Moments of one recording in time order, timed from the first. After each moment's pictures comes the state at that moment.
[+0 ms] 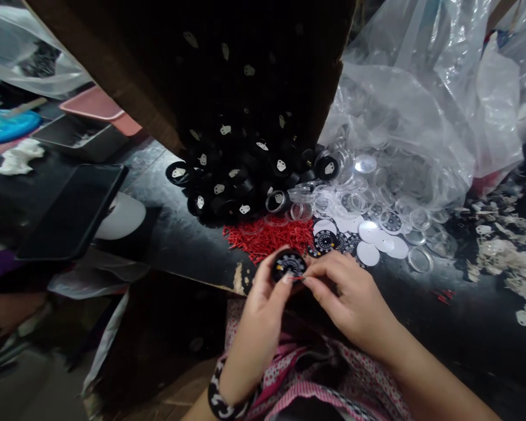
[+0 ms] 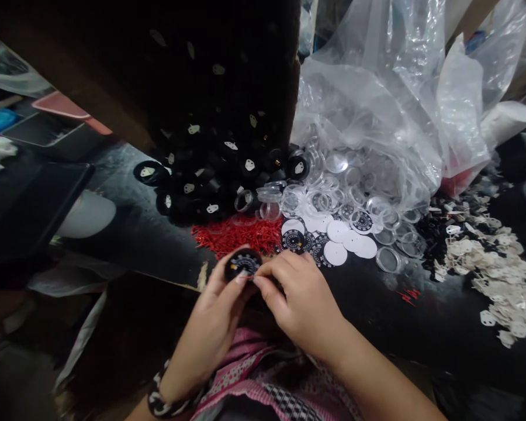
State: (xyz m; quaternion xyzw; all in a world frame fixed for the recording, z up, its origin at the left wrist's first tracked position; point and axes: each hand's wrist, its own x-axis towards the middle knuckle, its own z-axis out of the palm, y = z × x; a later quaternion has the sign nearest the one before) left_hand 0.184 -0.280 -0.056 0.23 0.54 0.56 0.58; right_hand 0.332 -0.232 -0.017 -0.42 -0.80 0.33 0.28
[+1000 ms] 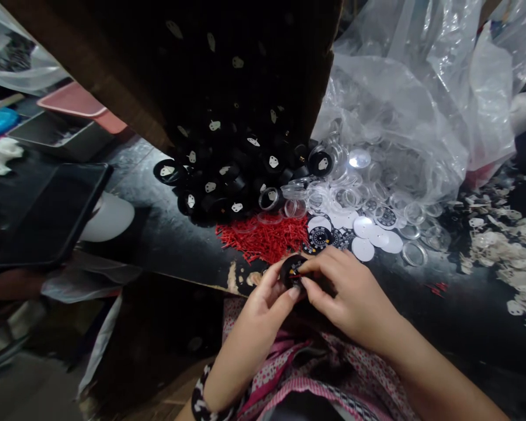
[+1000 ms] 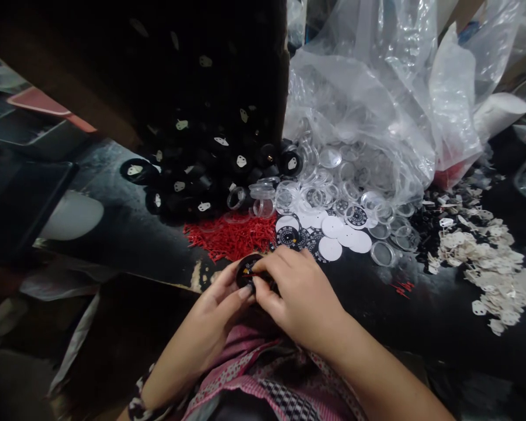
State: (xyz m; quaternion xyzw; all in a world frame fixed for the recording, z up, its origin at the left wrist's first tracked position) left_hand 0.181 -0.284 -0.054 0.24 0.50 0.47 0.69; right_hand 0.334 -0.229 -0.012 -0.43 -0.83 0.29 0.22
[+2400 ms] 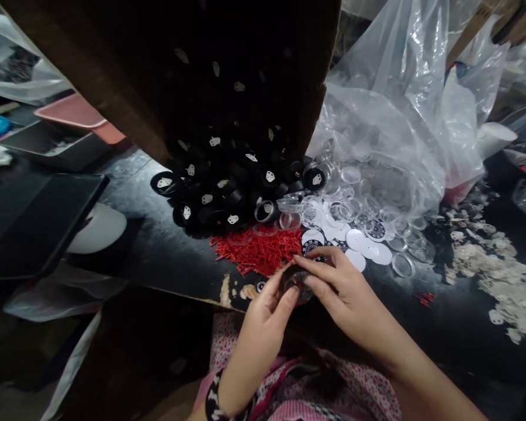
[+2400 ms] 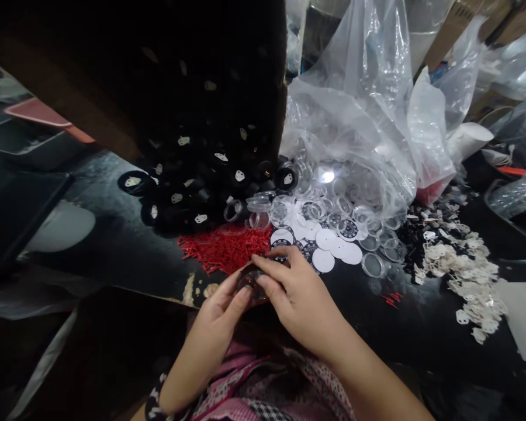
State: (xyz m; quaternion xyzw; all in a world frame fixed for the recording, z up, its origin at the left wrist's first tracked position) left_hand 0.195 -0.274 -0.060 0.31 0.51 0.50 0.63; right_hand 0.342 -0.226 -0.015 -0.46 -0.79 0.33 0.24
